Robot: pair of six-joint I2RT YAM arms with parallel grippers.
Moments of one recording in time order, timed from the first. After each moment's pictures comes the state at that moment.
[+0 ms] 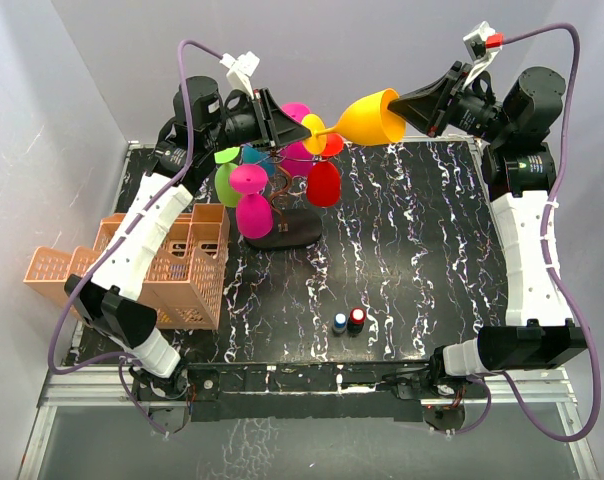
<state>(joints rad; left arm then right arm) -0.45 1.62 1.86 -0.36 0.62 -0.65 -0.01 1.40 1.77 -0.18 -0.98 0.28</state>
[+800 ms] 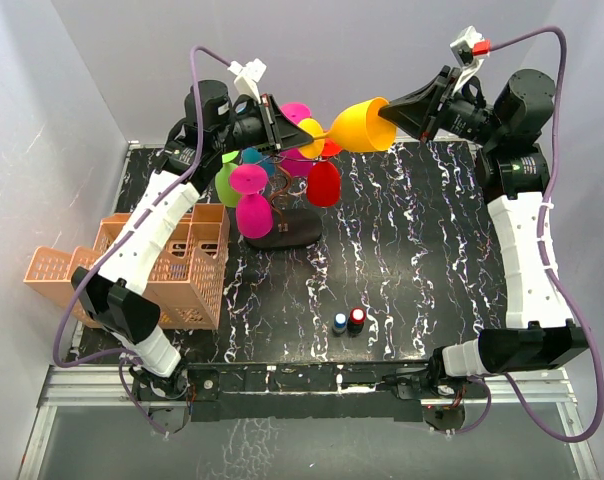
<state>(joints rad) -0.45 1.65 1.84 -0.36 0.62 -0.67 0.03 1.39 1.75 -0.18 -0.99 0.23</state>
